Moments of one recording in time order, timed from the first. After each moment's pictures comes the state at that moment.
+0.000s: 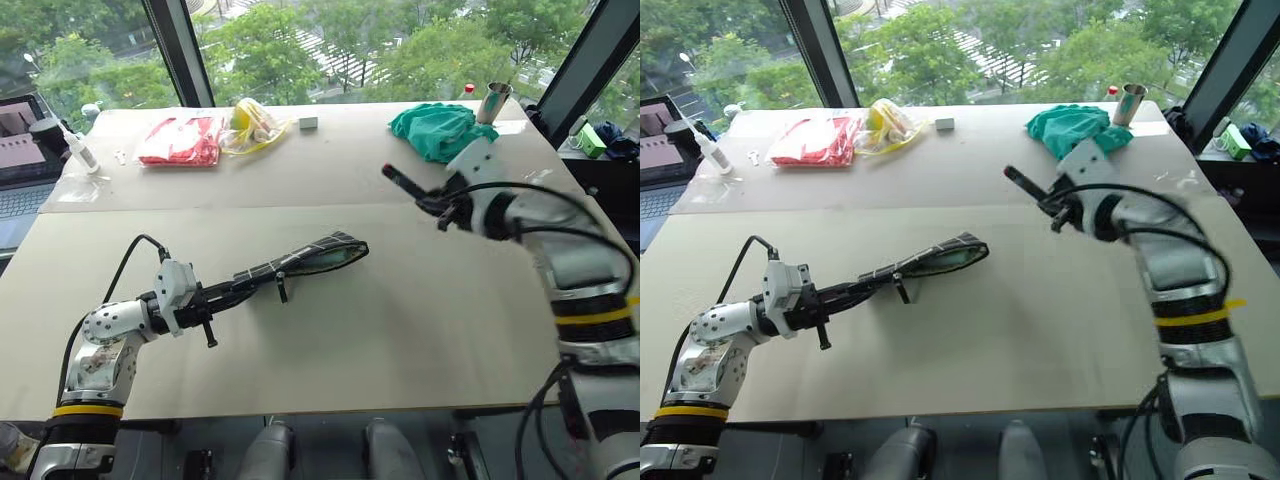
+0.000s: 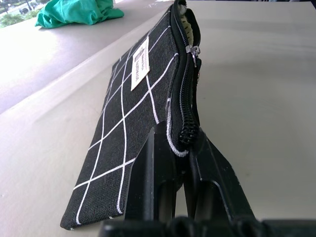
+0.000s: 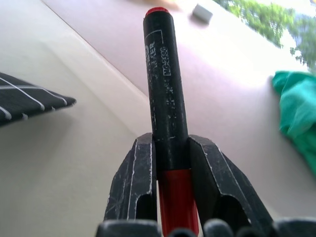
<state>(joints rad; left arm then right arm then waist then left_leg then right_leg) -0.19 0.64 0.10 0.11 -0.45 -0.06 -1.19 -0.73 -0.84 0.04 -0.10 0.23 0.59 0.96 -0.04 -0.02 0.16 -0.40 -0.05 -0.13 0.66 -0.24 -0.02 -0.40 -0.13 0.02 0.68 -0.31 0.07</state>
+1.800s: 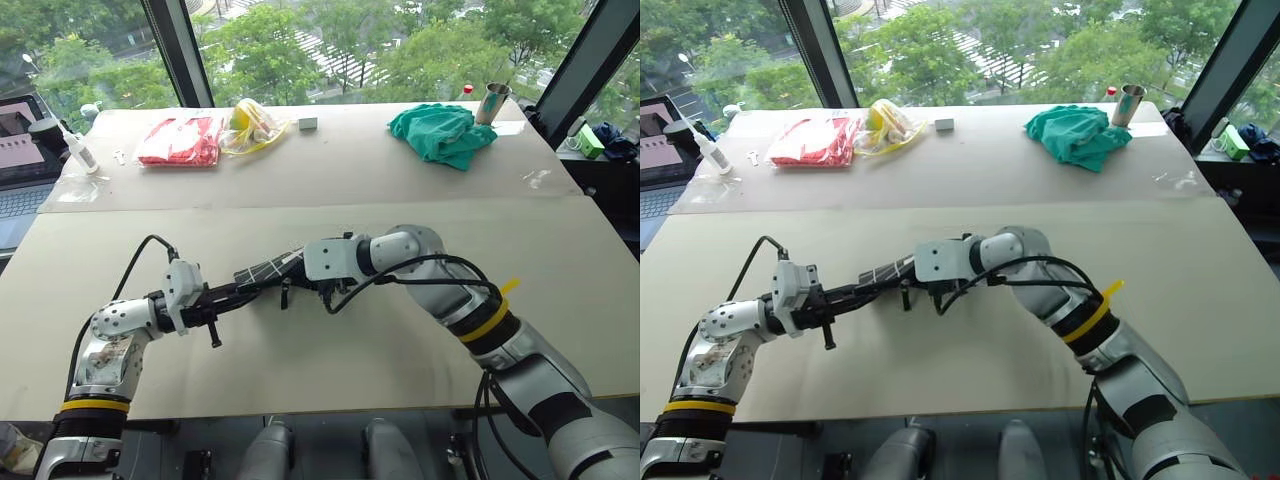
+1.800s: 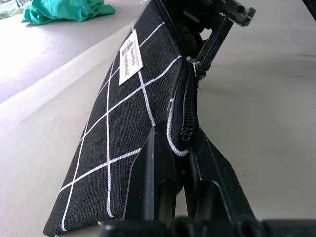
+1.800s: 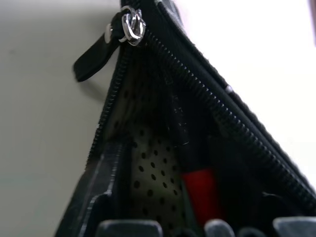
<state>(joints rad) -0.23 0.61 0.08 0.14 -0.43 -0.06 -1.21 -0.87 -0.44 0.56 0.04 -0.23 0.34 1.01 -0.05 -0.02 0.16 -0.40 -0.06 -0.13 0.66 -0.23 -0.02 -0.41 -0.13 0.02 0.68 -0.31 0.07</state>
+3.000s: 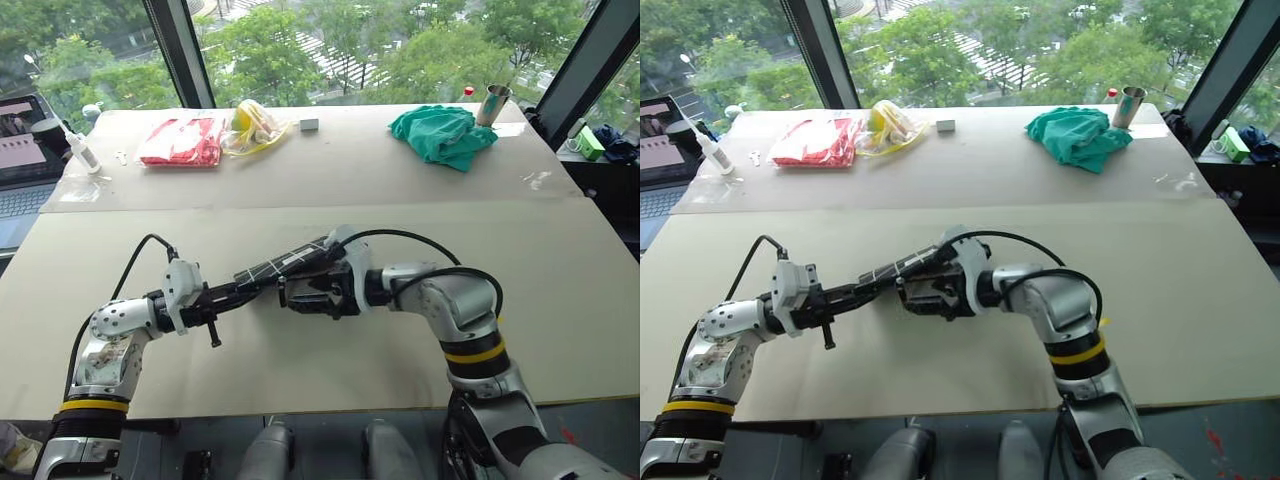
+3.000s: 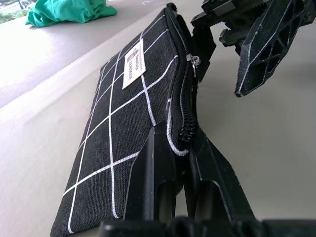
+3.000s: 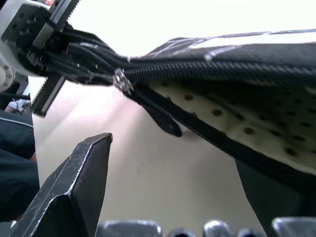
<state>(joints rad) -0.22 0.62 0.08 0.13 -0.43 -0.06 -1.20 -0.72 -0.13 0.19 -0.12 0.38 1.27 0.67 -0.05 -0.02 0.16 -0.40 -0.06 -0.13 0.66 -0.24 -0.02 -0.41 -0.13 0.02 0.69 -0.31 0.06</state>
